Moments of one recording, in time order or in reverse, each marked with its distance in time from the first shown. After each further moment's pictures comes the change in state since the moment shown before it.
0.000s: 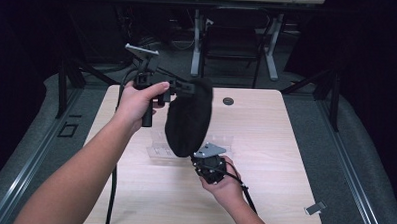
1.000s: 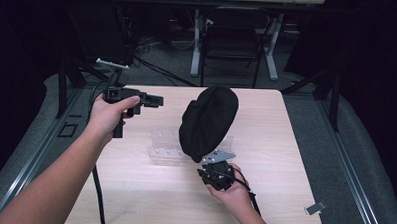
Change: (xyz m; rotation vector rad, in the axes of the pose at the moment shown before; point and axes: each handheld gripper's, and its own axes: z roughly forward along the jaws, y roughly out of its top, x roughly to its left) left arm 0.055 -0.026 -0.055 -0.030 0.238 0.023; right arm -0.012 -0.031 -0.003 0.061 0.057 0.068
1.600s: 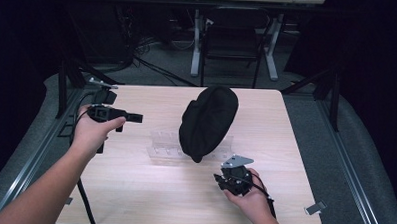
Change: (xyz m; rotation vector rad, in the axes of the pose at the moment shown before) left arm 0.035 -0.036 -0.017 0.021 0.284 0.178; right arm -0.025 -0.029 -0.026 0.039 -0.059 0.024
